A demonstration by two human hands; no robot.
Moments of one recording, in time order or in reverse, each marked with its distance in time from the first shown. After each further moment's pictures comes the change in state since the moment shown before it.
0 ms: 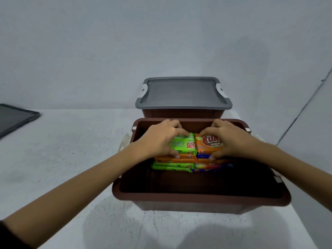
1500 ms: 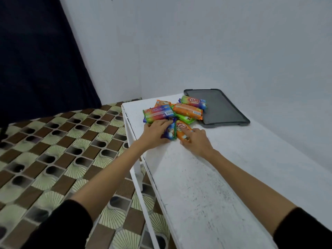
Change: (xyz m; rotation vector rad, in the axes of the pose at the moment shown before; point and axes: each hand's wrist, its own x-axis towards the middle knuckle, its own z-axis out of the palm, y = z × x) left_hand -0.460 -0.371 0.070 -0.178 0.317 -1.313; right_hand 0.314 -0.599 0.129 0.065 -0.089 -0.746
